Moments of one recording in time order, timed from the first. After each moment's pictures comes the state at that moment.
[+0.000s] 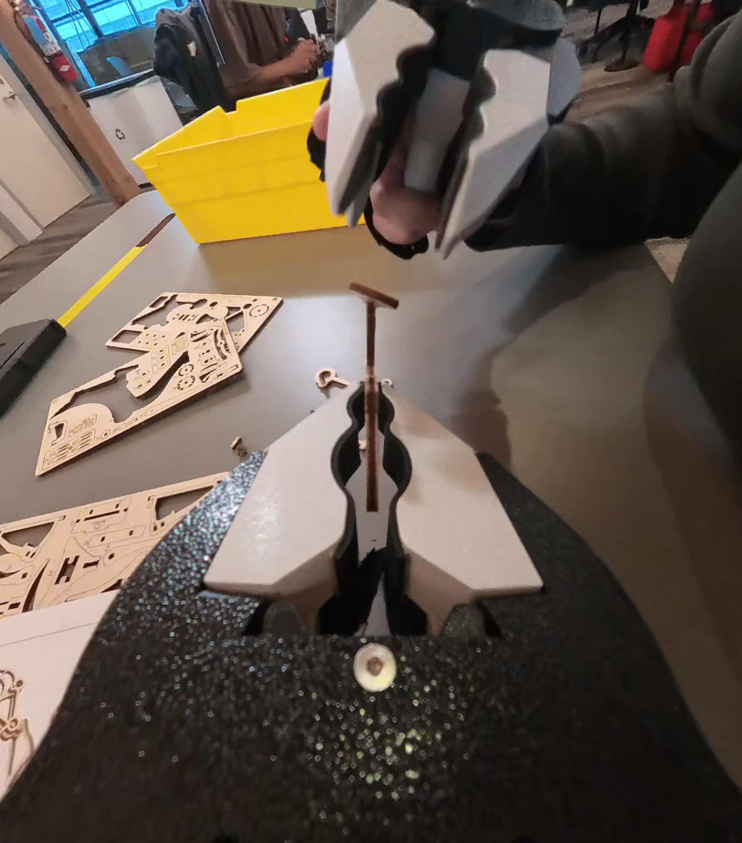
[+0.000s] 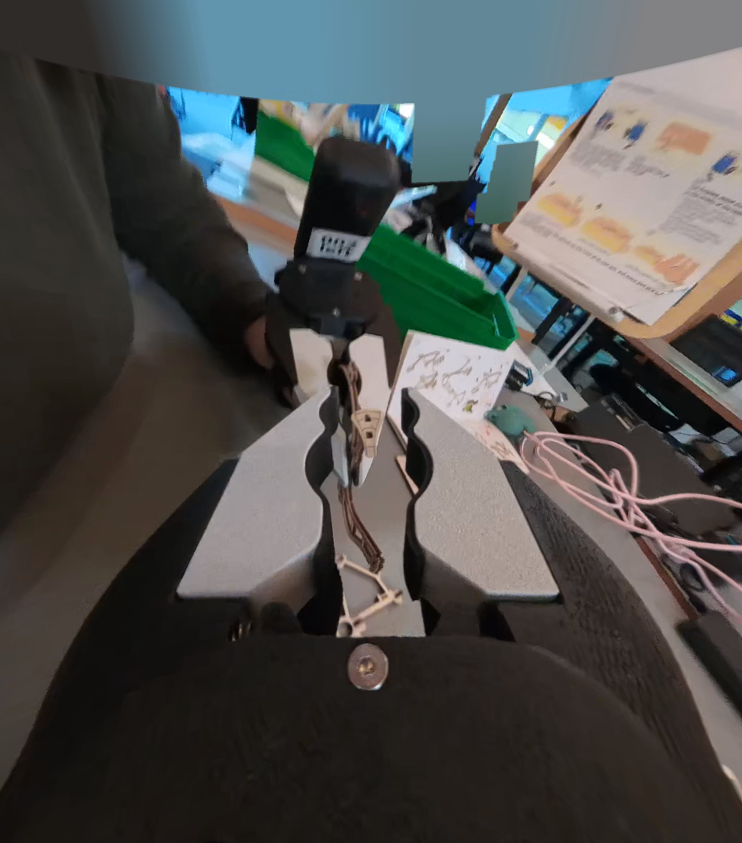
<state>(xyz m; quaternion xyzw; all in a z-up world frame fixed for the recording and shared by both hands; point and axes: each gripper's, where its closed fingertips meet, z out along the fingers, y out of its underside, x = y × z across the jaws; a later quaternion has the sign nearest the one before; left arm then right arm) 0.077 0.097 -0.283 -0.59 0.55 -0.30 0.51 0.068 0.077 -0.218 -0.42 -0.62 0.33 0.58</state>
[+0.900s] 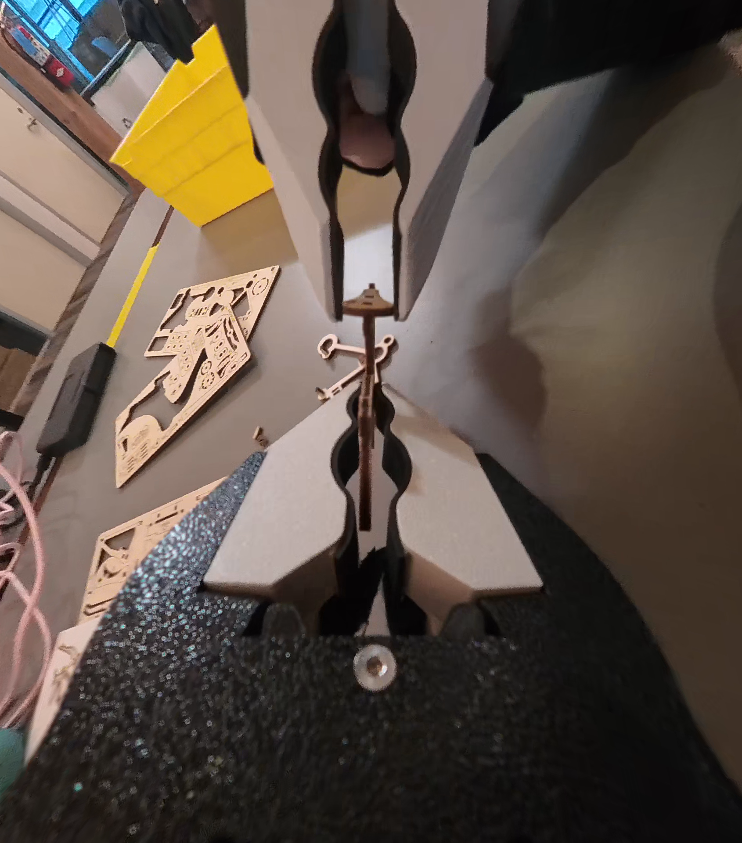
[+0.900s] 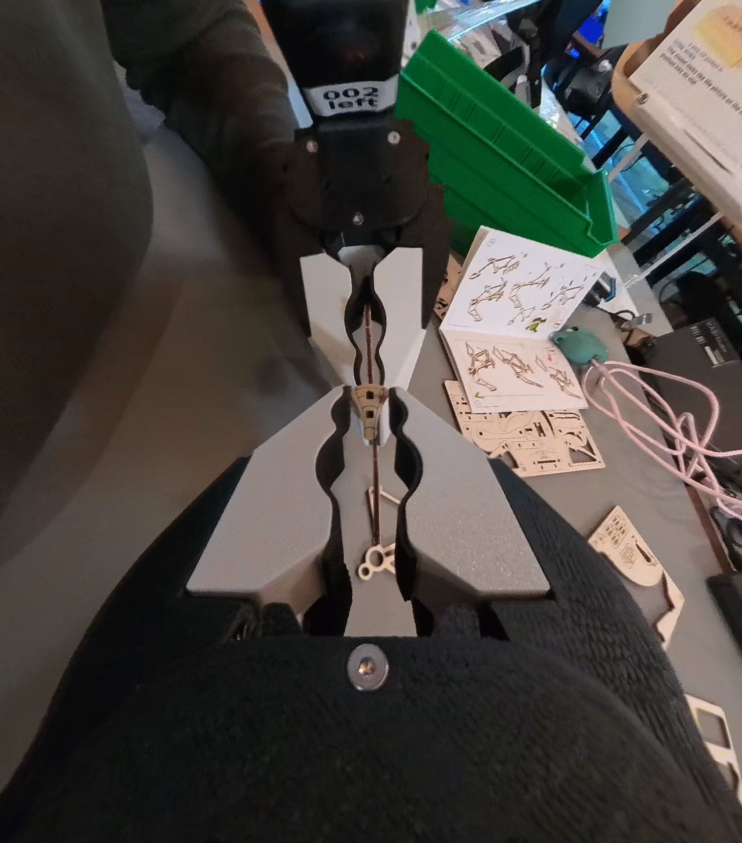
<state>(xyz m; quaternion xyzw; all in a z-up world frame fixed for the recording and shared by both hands) 0.080 0.095 -0.305 -0.56 0.64 -0.15 0.51 0.068 0.071 -0.263 -0.47 -0.70 0.26 0.47</state>
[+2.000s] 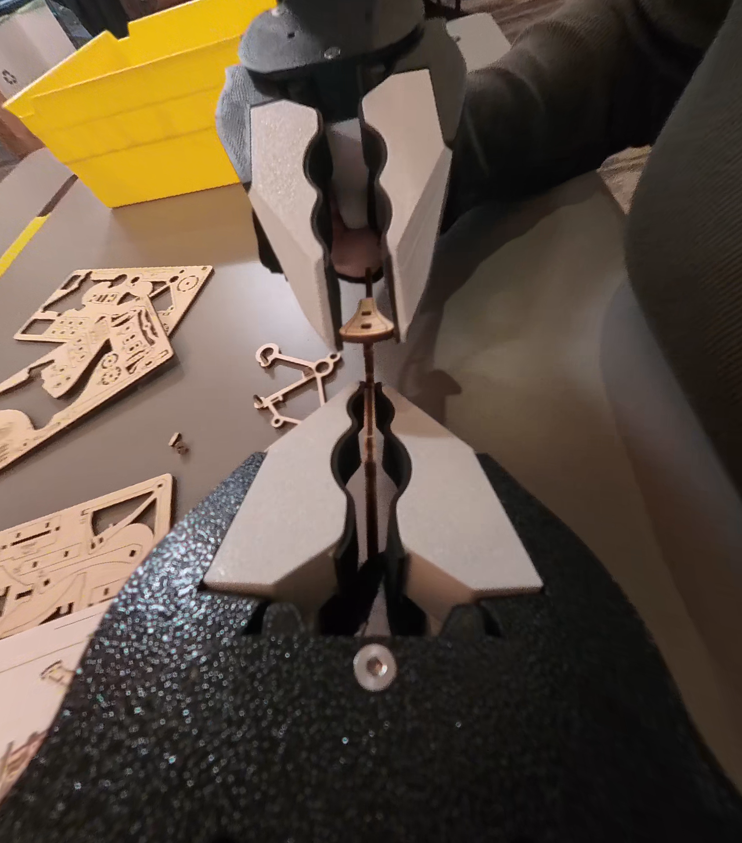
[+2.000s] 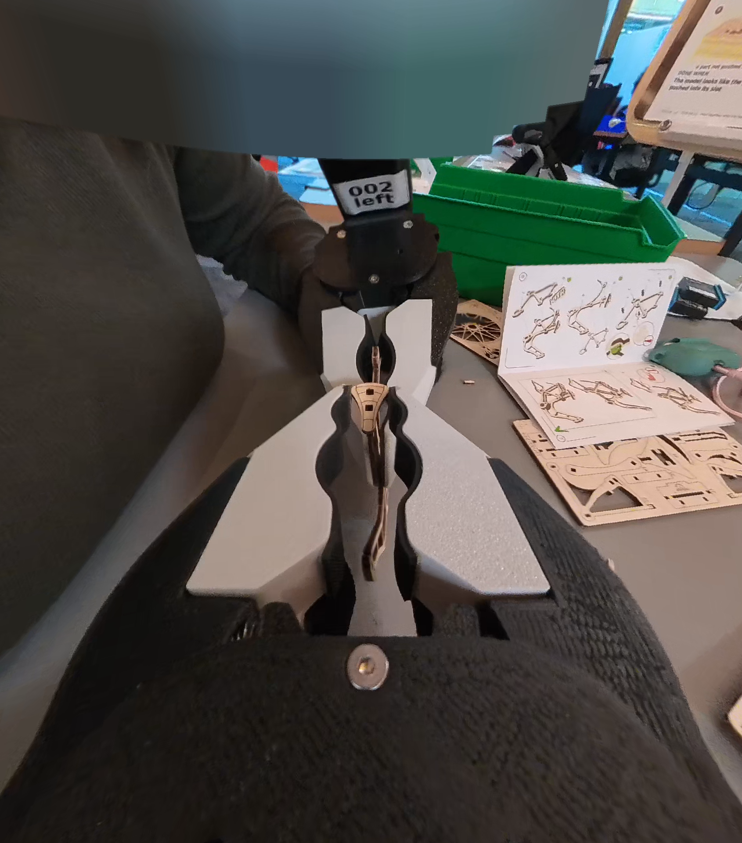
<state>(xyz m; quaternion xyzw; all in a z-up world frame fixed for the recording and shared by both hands) 0.086 0.077 -0.308 -0.59 0.61 -0.29 0.45 0.058 0.066 -0.261 -0.48 -0.60 0.48 0.43</state>
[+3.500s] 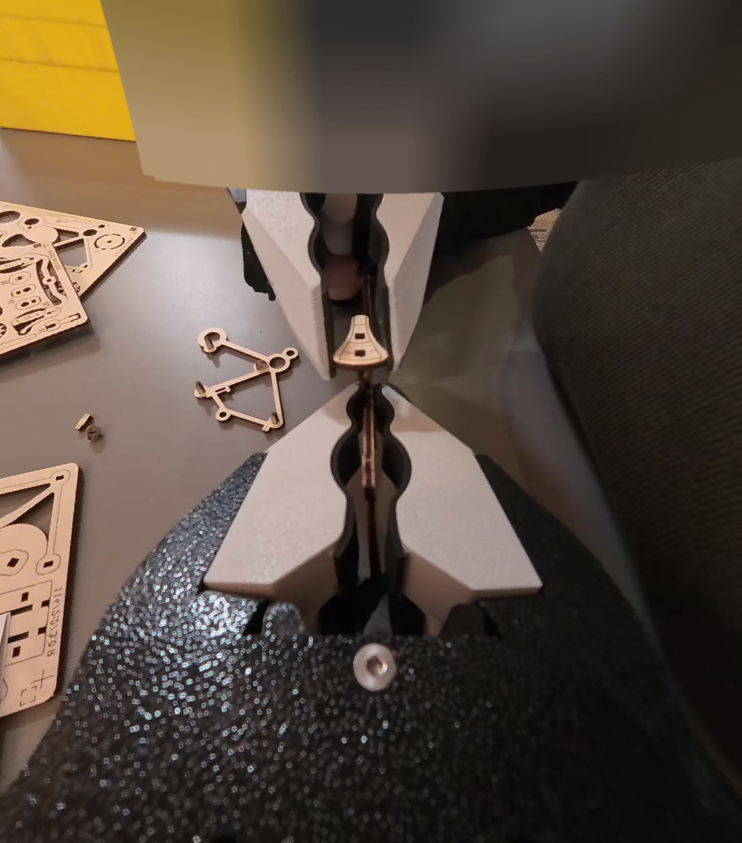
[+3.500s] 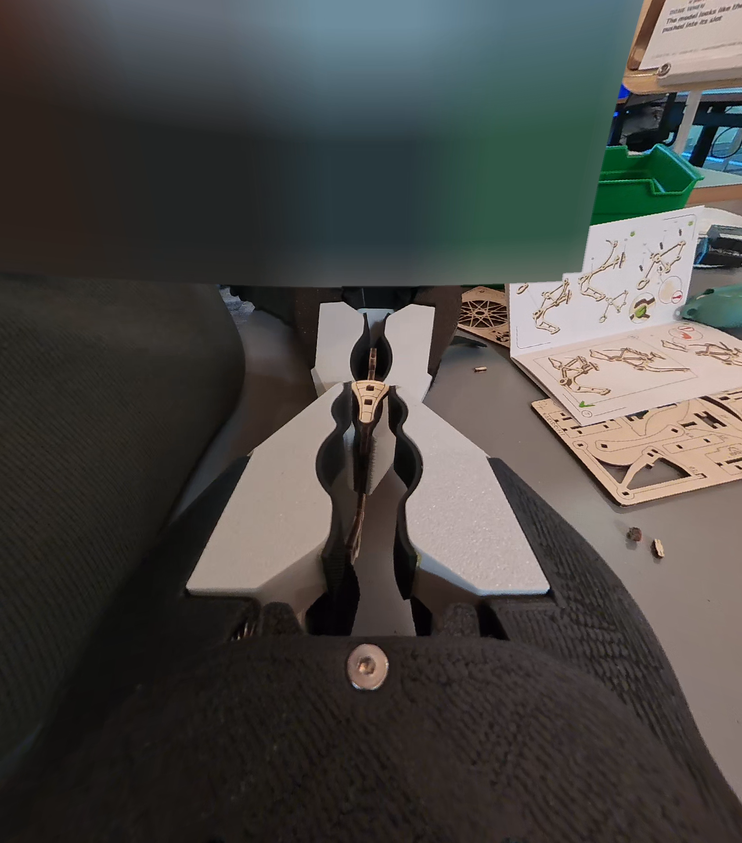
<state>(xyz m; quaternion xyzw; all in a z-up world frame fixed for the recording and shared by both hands) 0.090 0.067 -0.310 -0.62 0.56 -0.39 0.37 0.053 0.071 -0.267 -0.51 -0.56 0.52 0.40</state>
